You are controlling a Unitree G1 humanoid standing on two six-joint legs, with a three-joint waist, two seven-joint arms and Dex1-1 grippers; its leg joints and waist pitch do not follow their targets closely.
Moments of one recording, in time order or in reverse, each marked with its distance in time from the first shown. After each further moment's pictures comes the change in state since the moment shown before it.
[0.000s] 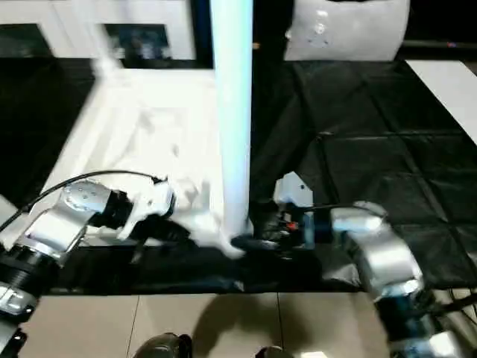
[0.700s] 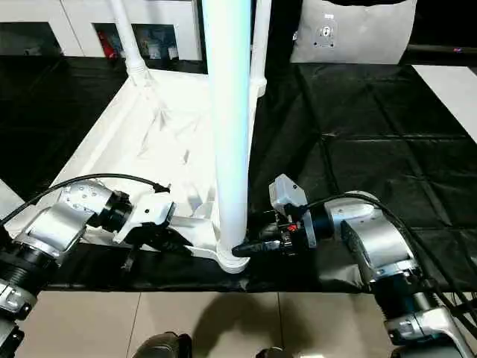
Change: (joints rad) left arm -0.021 0.005 -0.028 0.033 0.002 -0.062 -0.050; right arm -0.081 -0.001 0.069 0.111 0.007 -0.018 0.142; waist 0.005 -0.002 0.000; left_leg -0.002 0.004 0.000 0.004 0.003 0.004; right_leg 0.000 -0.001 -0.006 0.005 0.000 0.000
